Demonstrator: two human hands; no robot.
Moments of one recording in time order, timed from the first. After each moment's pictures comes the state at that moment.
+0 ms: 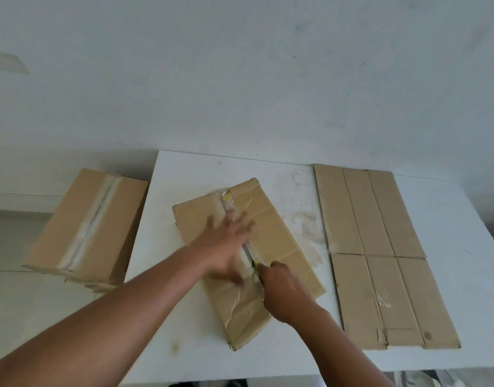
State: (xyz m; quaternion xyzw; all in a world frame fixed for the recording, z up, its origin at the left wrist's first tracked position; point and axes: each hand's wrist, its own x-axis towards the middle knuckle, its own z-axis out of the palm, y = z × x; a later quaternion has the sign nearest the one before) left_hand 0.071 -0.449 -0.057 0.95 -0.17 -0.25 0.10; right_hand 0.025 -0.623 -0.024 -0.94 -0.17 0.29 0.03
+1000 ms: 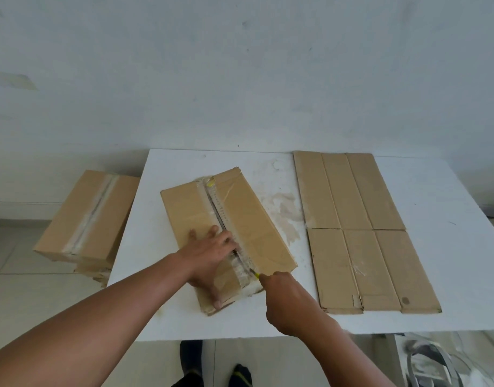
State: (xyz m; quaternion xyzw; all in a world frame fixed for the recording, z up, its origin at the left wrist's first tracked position) left_hand -0.009 -0.512 -0.053 0.94 -0.20 -0.29 -0.01; right_hand -0.059 -0.722 -0.010 -0.93 -0.17 0.31 0.09
